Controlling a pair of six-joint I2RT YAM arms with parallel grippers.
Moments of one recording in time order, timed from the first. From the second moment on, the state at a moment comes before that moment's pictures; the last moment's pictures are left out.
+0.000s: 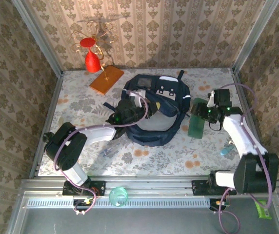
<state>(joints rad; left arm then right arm) -0.77 1.65 0.86 0.70 0.34 -0.79 -0.02 1.25 0.92 -0.61 -0.27 0.40</state>
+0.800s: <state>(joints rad) -0.78 1.63 1.26 0.18 0.29 -0.76 0.60 1.14 0.83 -0.32 -0.23 -0.14</state>
